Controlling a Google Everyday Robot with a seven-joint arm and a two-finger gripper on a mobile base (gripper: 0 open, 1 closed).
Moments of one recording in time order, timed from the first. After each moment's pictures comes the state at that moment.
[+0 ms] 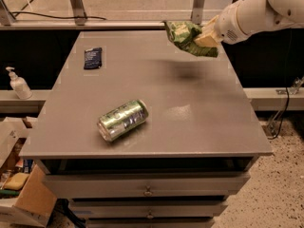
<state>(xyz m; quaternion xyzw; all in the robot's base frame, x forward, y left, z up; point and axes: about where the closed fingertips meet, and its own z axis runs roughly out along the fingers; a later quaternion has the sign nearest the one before) 0.708 -0.157 0.925 -0.53 0.72 0.04 0.44</state>
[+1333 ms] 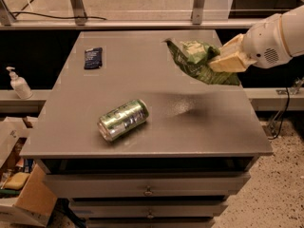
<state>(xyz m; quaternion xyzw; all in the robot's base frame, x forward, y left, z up) 0.553 -0.161 0.943 -0.53 0.73 0.15 0.40</state>
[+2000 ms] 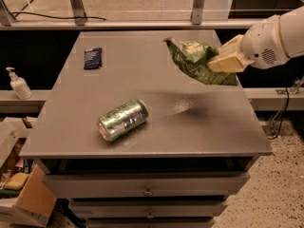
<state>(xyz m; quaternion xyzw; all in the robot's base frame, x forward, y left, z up) 0.555 -0.159 0.941 -0.52 0.73 0.16 0.41</state>
